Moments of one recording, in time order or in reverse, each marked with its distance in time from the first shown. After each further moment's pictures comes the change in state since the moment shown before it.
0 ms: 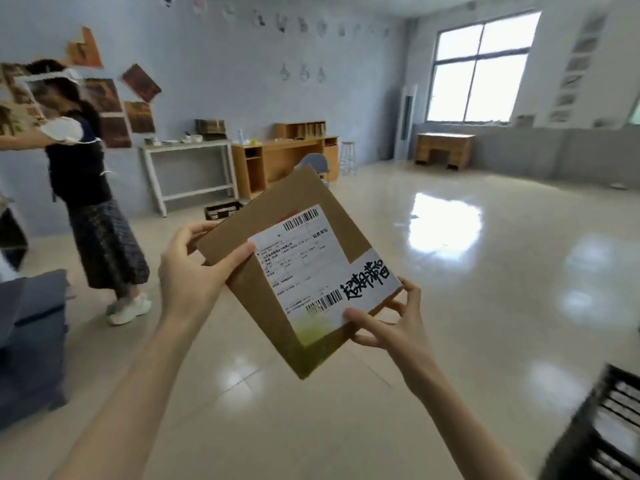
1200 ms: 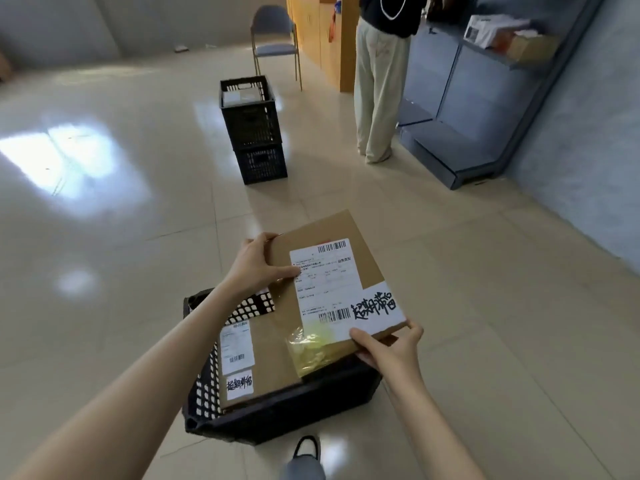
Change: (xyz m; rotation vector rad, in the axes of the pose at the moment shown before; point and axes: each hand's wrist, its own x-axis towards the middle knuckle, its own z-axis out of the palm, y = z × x) left_hand -0.483 0.229 0.939 0.037 -1.726 0.288; right_hand -0.162 0.148 -0.795 0.211 1.463 0.331
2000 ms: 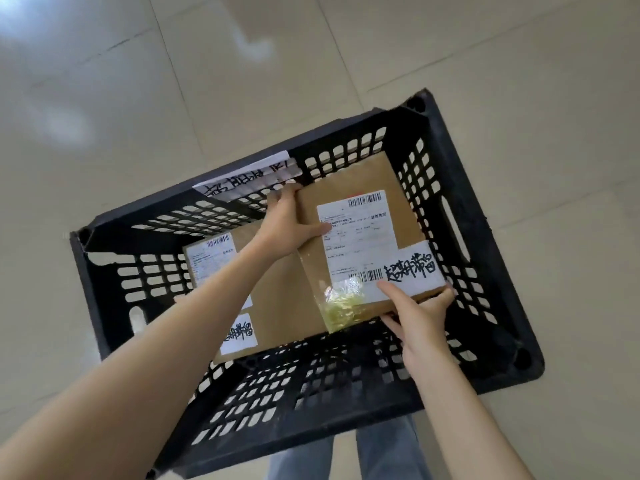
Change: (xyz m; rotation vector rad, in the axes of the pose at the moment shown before) left_hand 0.217 -0.256 0.226 0.073 -0.328 -0.327; right_hand 0.236 0.226 0.058 0.014 0.323 0.571
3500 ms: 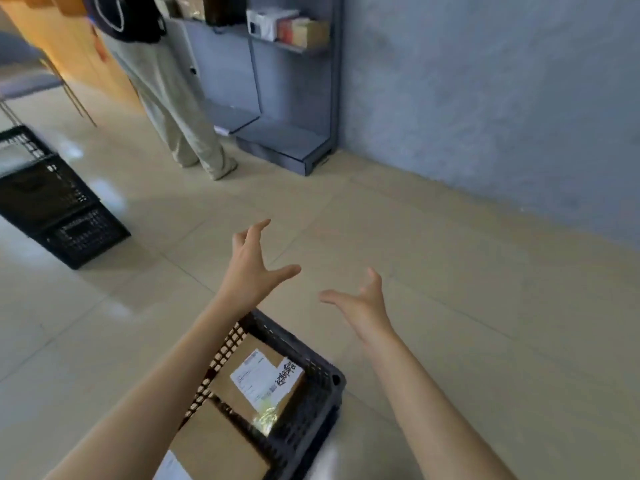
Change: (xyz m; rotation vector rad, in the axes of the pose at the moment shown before) left_hand -0.267 0.309 -0.096 0.026 -0.008 0.841; right_hand -0.256 -0.186 -0.135 0.179 0.140 -0.528
